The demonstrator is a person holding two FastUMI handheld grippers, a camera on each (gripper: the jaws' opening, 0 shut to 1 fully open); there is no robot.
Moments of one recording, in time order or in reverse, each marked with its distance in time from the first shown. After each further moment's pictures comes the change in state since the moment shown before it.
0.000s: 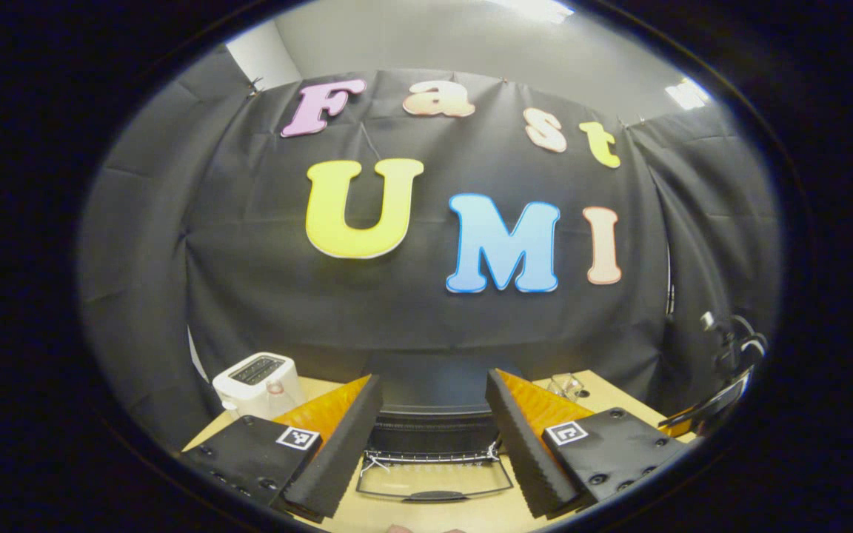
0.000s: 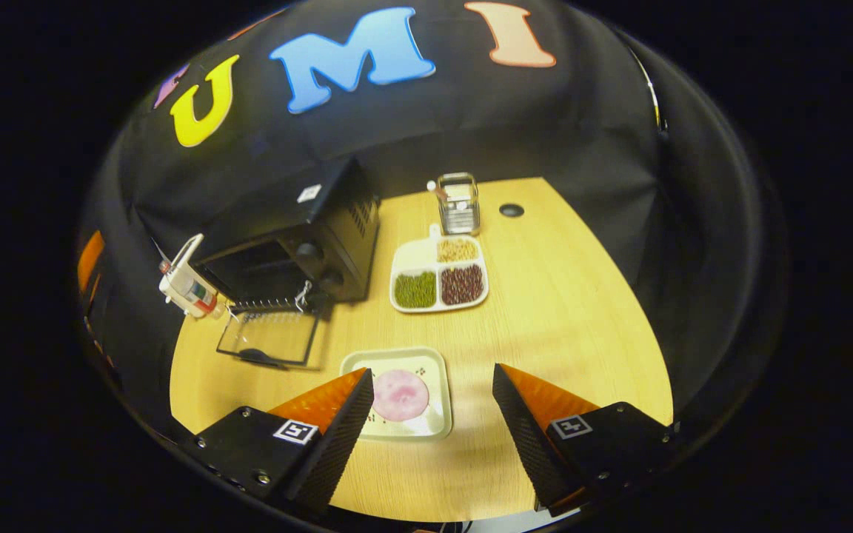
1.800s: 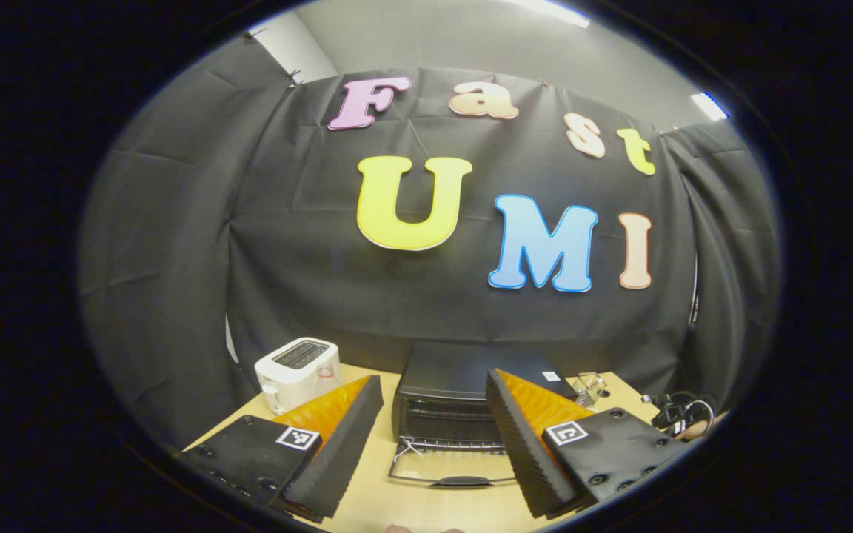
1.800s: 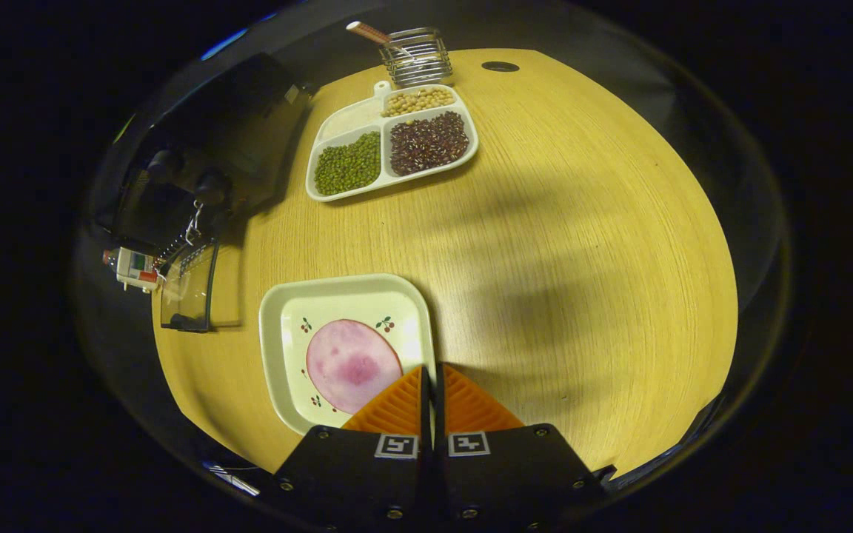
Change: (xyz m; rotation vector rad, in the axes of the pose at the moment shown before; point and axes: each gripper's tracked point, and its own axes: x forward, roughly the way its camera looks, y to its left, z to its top) left arm -0.040 0.057 -0.025 -0.056 0.058 0.129; right arm 0.105 -0.024 -0.079 0.156 0.396 0.001
